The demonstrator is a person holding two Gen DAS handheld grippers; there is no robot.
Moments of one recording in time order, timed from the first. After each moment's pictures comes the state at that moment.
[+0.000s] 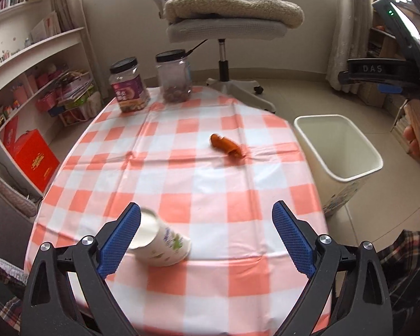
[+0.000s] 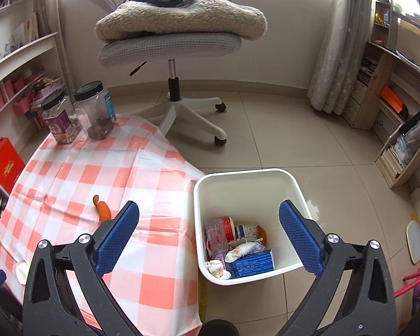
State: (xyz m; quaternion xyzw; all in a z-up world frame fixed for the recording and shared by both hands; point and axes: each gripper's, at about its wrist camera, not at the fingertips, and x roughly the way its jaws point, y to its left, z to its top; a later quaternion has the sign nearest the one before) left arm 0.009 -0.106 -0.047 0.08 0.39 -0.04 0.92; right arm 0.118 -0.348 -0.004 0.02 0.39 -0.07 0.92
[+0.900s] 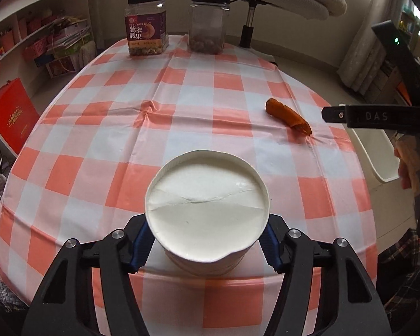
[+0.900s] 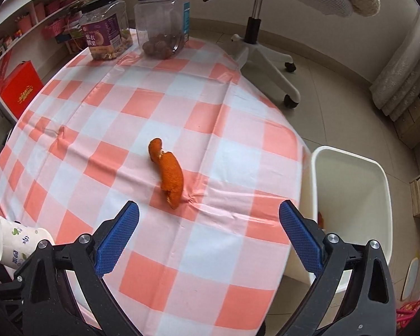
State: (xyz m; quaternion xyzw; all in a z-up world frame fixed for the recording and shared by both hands) left arm 0.090 -0.005 -0.113 -0.01 0.47 -0.07 0.88; right arm 0.199 -0.209 -0.105 -0.05 0.51 0.04 0.86
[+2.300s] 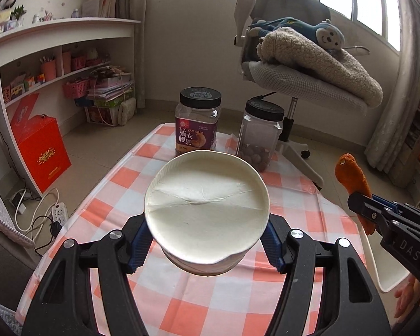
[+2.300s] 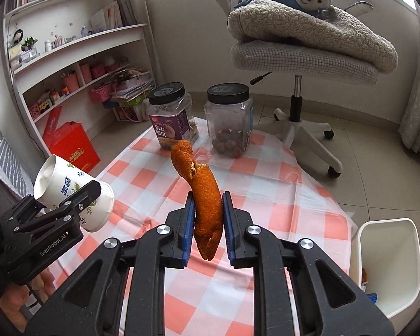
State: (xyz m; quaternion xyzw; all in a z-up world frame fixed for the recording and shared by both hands) left arm 0.172 0.039 -0.015 -0.05 0.31 0.02 0.95; right arm 0.196 -0.150 -0.008 0.02 0.35 0.13 0.93
